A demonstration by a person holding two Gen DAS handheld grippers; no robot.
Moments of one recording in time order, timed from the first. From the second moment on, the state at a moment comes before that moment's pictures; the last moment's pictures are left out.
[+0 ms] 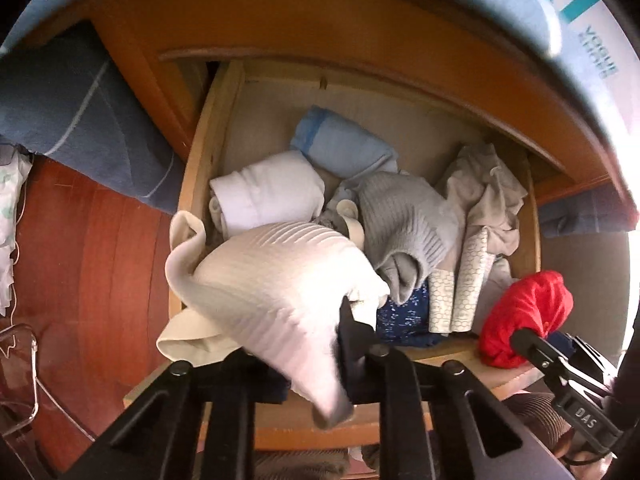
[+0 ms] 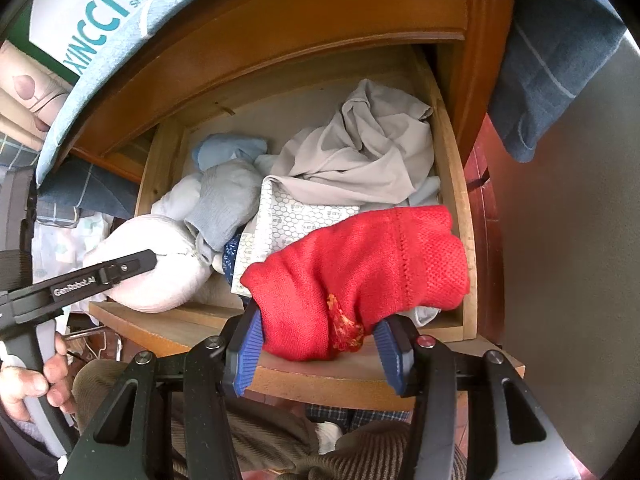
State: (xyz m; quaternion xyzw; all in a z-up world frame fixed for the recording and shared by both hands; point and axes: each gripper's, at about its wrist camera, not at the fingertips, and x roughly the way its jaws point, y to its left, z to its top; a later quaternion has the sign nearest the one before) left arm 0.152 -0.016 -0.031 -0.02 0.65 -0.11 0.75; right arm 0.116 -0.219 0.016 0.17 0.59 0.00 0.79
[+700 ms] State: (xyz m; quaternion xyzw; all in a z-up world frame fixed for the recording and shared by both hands) left arm 0.122 0.010 0.035 -0.04 0.58 -0.14 0.80; right arm 0.112 -0.218 0.022 0.16 0.58 0.00 0.80
